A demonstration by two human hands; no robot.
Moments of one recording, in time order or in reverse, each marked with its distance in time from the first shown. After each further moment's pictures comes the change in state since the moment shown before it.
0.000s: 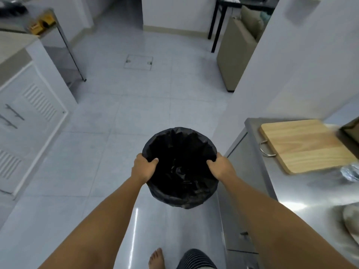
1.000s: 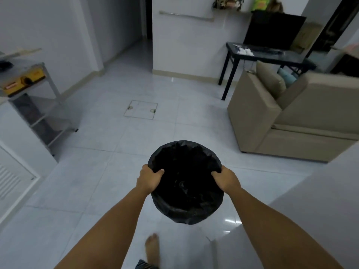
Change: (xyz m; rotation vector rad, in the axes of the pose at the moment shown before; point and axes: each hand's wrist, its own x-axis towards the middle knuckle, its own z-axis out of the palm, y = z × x) left_hand 0.483 0.366 0.062 -0.065 0.003 0.056; right_hand 0.532 -0.239 -0.197 0.107 0.022 -0.089
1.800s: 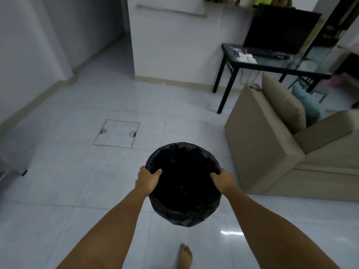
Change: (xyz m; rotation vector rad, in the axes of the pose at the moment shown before) left_hand 0.489 0.287 0.103 -0.029 -0.025 -0.033; right_hand 0.517 -0.159 -0.114 0.044 -0.022 0.051
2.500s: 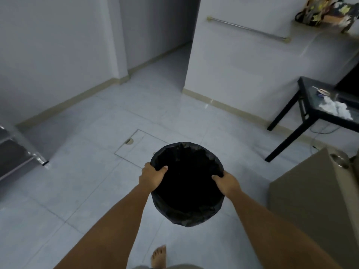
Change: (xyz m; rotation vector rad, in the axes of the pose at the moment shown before) left_hand 0.320 0.195 -0.017 -0.145 0.322 -0.130; right_hand 0.400 -0.247 -0.026 -0.162 -0.263 -0.215
